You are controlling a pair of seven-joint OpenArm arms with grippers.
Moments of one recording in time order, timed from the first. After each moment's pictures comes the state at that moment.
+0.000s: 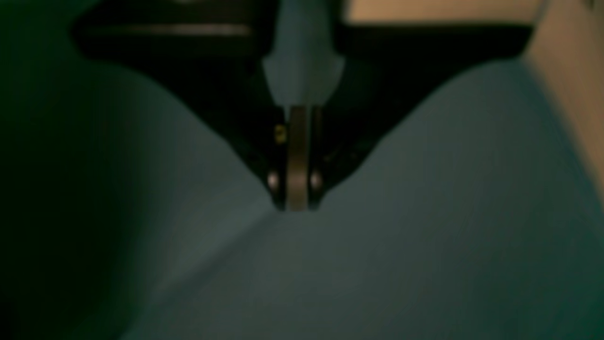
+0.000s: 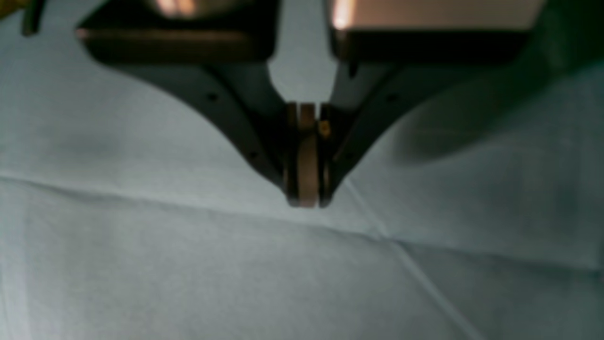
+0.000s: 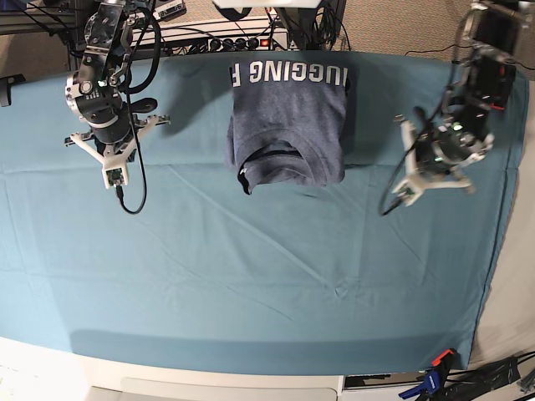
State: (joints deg) left arm 4.0 -33.3 13.0 98.8 -10.0 -19.4 54.4; right arm -14.9 9.1 18.4 115.5 -0.5 23.0 -58.7
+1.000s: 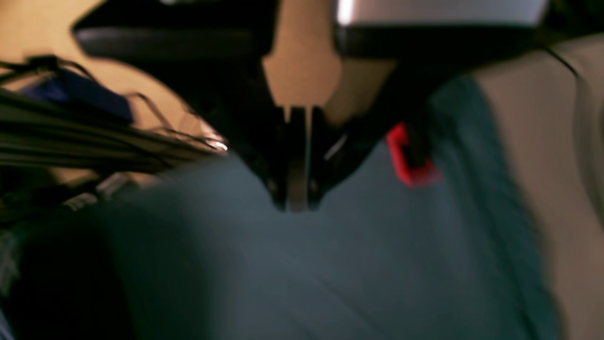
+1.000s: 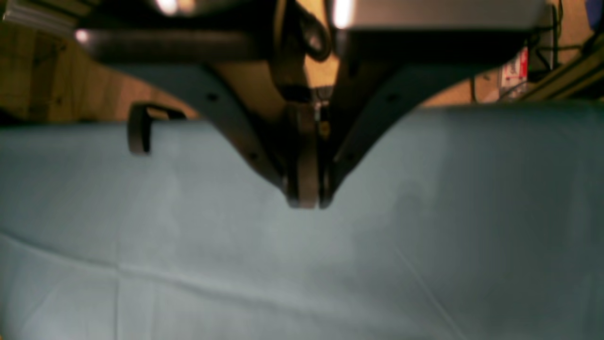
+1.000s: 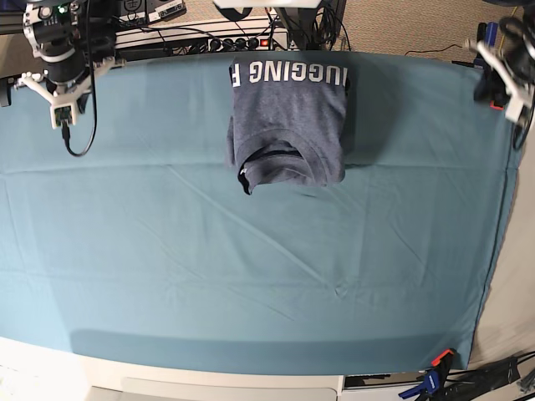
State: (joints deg) left arm 47.2 -26.8 -41.0 118.3 -50.0 -35.1 52.7; right arm -39.1 14.0 35.1 133.4 10.1 20.9 -55.3
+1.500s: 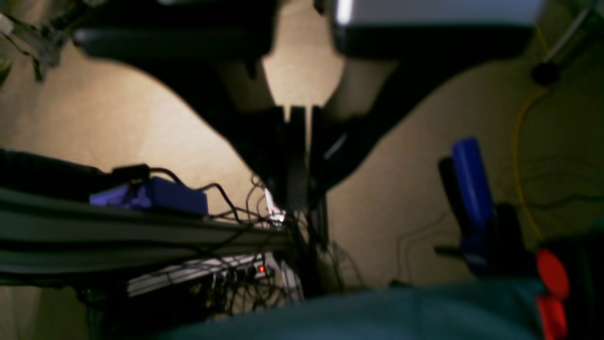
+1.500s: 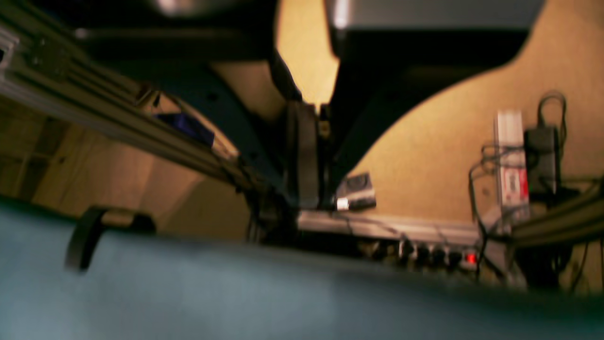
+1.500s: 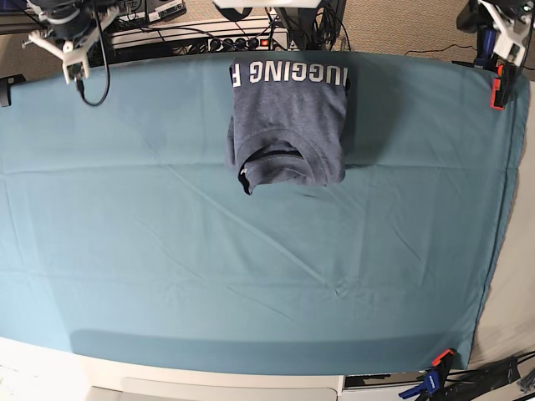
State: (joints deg) left arm 63.2 -20.7 -42.8 118.3 -54.8 -38.6 55.5; right arm -55.3 14.2 35.1 133.4 10.5 20.9 -57.3
